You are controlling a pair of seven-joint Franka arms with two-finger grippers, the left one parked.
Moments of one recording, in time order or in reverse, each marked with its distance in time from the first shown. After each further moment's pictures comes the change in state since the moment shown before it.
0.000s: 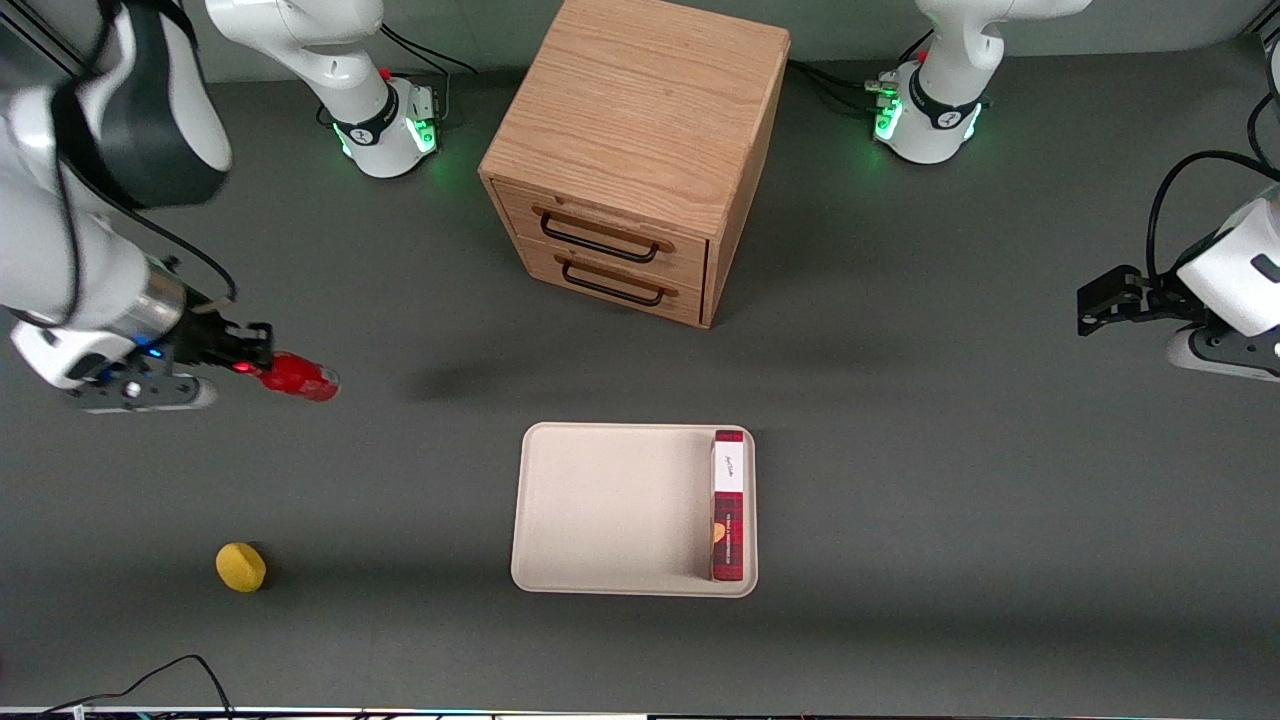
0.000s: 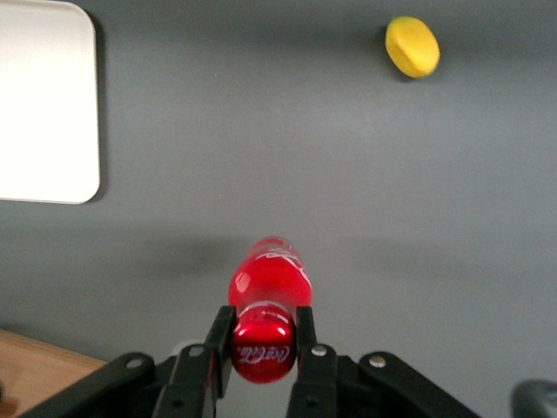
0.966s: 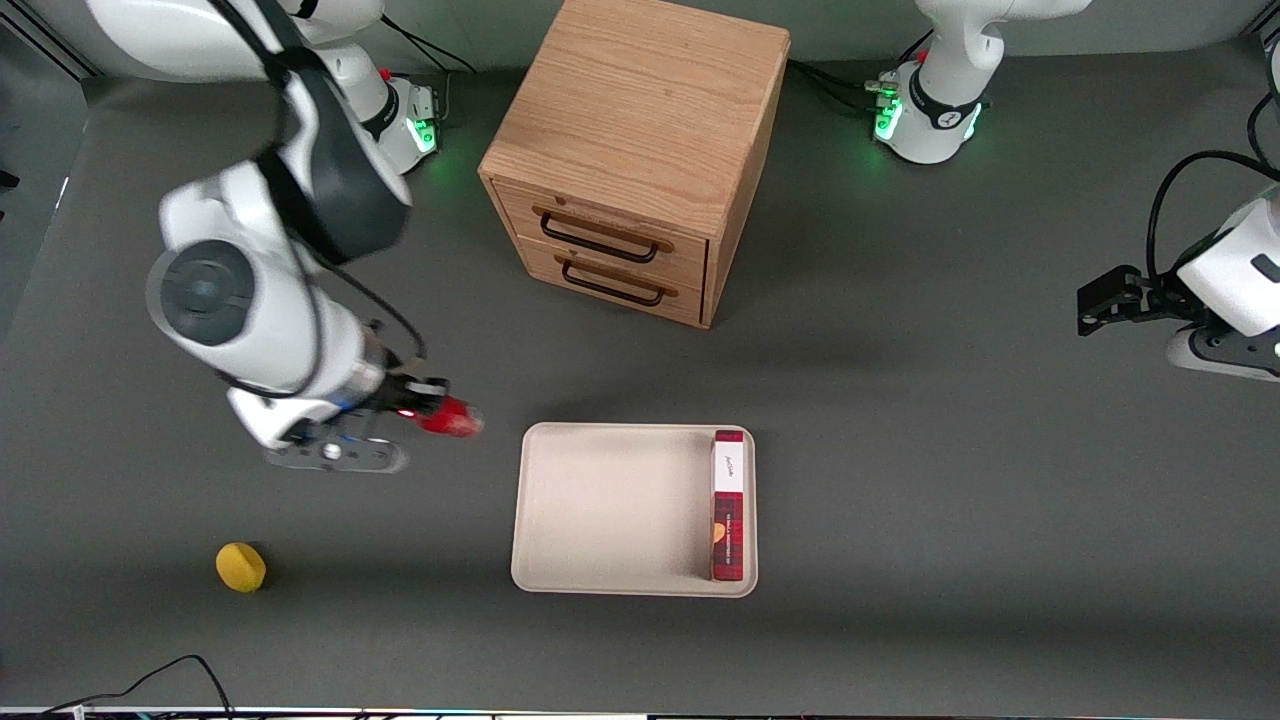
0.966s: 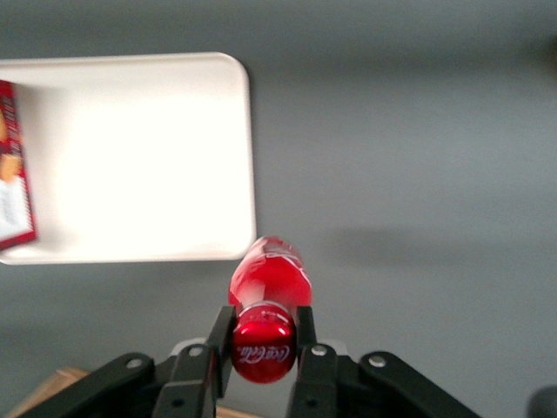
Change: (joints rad) arm 0.296 0.410 0.019 0.363 0.015 0.093 0.401
